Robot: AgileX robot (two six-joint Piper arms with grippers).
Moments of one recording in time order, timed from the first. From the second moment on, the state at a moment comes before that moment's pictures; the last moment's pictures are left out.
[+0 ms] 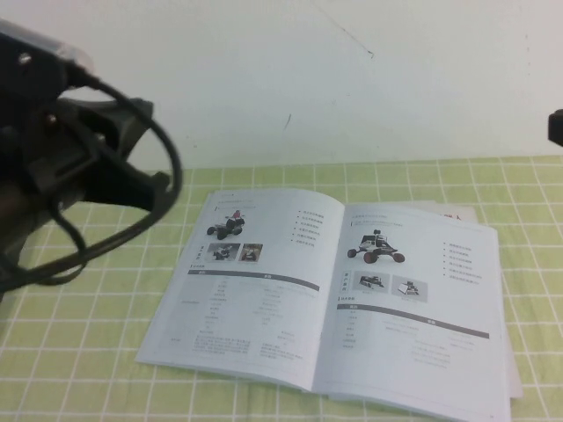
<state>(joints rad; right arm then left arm) 0.04 1.10 -0.88 1.14 0.62 -1.26 -0.40 1.09 -0.86 -1.04 0.03 1.10</state>
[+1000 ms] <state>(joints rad) 0.04 0.48 -0.53 1.30 0.79 -1.48 -0.09 0.39 -0.44 -0.91 0.83 1.05</state>
